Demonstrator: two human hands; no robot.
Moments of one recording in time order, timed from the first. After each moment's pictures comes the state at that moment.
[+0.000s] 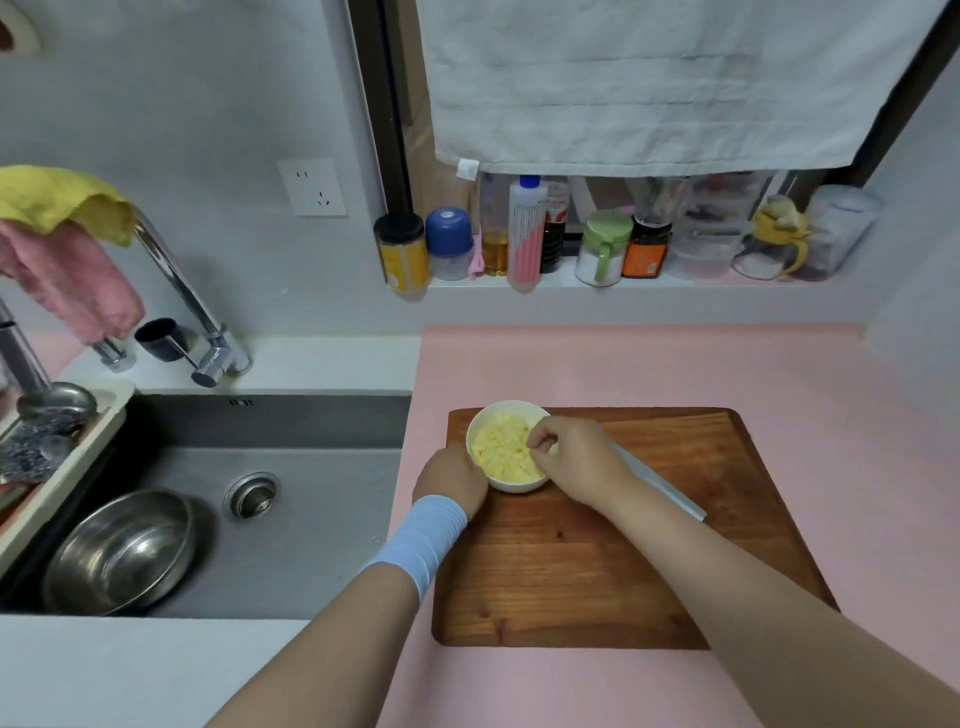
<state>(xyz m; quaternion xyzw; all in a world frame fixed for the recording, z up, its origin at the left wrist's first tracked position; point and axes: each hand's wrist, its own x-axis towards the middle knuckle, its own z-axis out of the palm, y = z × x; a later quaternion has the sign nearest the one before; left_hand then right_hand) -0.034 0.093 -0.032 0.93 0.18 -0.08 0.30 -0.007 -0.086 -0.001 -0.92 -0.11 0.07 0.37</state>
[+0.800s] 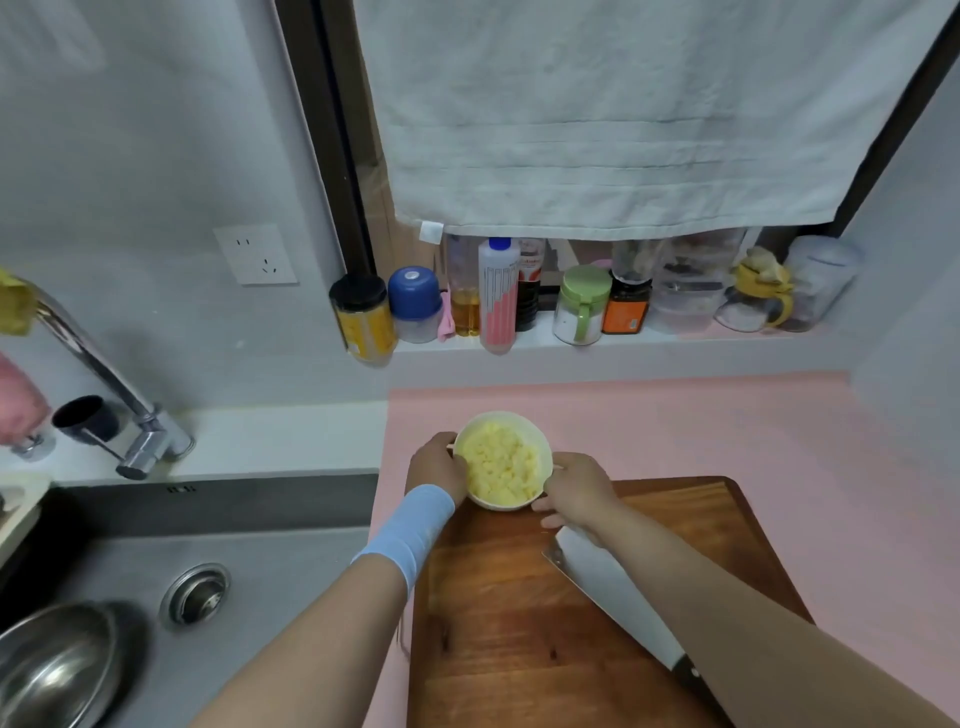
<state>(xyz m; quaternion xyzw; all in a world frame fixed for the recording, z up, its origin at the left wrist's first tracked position) 0.105 0.093 -0.011 0.88 0.19 -0.05 0.43 0.095 -0.092 -0.003 -0.81 0.16 0.19 0.53</state>
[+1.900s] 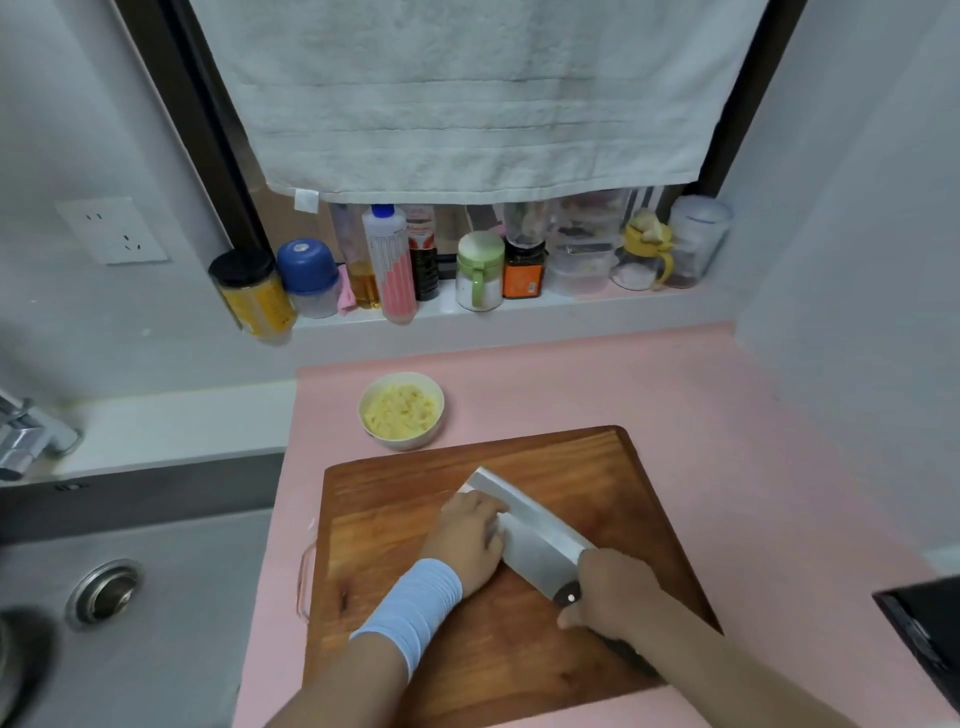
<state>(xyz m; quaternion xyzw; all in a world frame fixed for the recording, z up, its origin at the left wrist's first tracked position) 0.011 -0.041 -0.088 0.94 -0.15 -0.08 0.29 -0.045 -0.242 -0.026 -0.94 0.03 0.32 0.07</state>
